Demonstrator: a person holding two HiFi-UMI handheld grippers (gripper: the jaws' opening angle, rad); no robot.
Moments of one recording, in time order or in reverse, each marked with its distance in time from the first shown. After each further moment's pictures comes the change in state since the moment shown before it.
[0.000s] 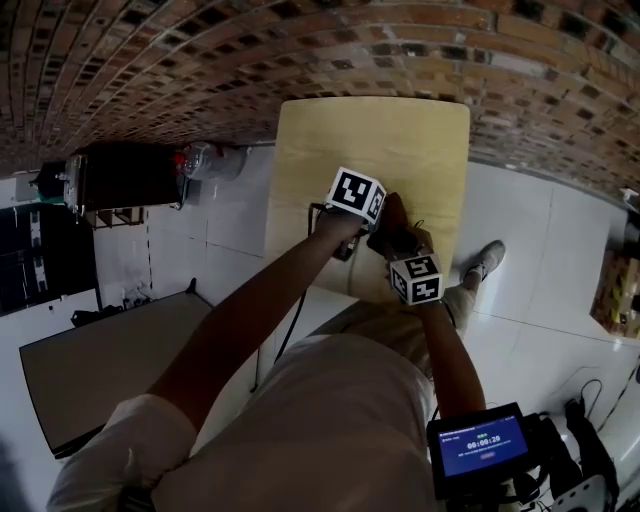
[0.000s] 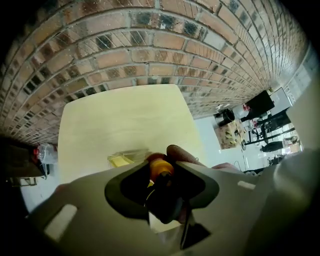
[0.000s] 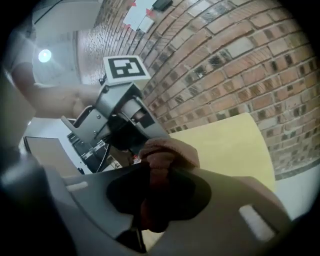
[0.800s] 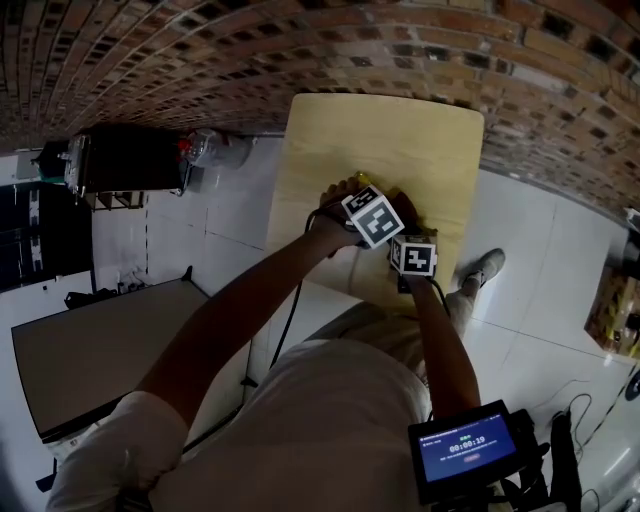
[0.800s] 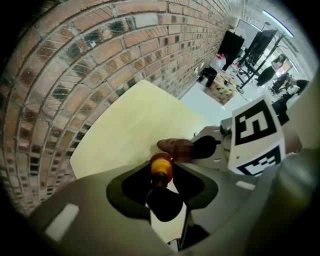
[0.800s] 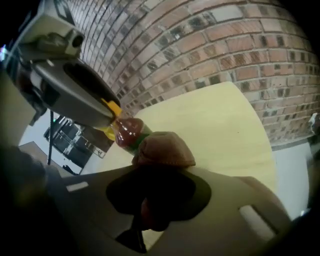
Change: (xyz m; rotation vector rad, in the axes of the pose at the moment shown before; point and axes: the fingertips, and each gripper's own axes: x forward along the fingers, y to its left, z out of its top) left arm -0.004 -0.004 -0.001 0.629 0.058 0.177; right arm 0.044 -0.061 -0.059 0.153 0.282 -0.243
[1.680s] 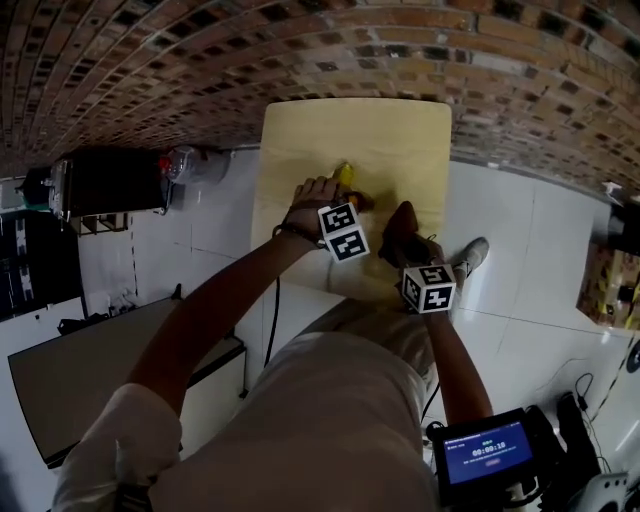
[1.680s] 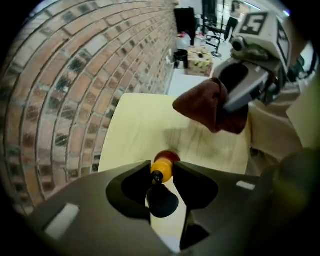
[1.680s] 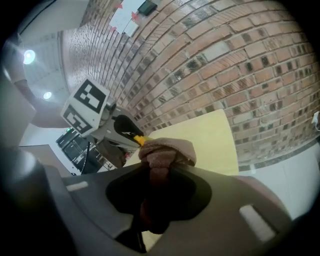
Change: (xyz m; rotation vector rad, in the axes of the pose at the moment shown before) left arm -0.003 -0.006 -0.011 0.433 0.005 0.158; right arm -0.120 0.003 0.016 -0.037 -0.250 0.145
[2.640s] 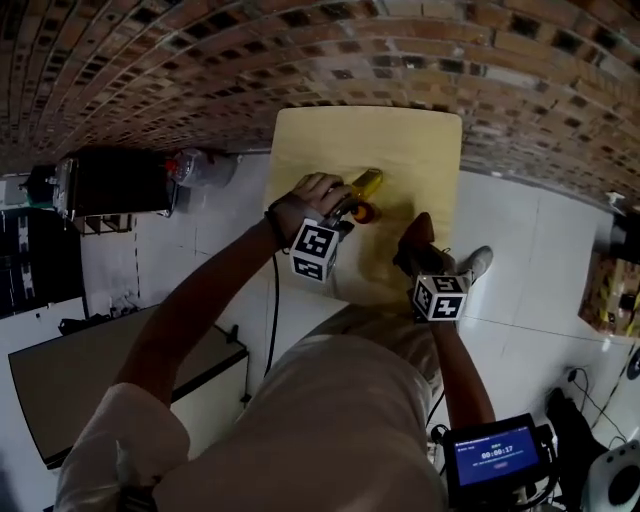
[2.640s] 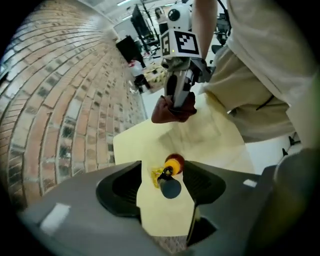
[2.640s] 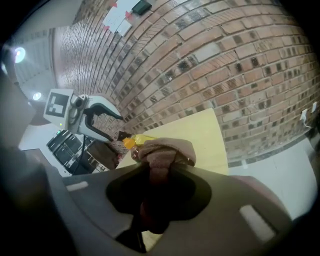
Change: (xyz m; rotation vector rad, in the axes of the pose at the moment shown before) left arm -0.058 -0.007 -0.010 0.601 -0.244 0.043; right arm -0.004 -0.014 -0.009 0.051 0.012 -0.097
